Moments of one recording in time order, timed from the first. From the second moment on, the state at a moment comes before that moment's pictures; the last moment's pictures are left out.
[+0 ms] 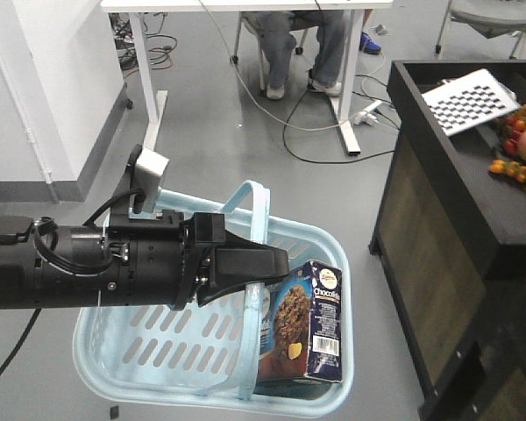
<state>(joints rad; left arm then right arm) -0.48 1.38 -0.84 -1.66 0.83 0.81 0.01 -0.01 0.03 0.00 0.00 -0.02</state>
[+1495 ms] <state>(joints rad) -0.48 1.39 -0.84 -1.66 0.83 0.81 0.01 -0.01 0.03 0.00 0.00 -0.02</state>
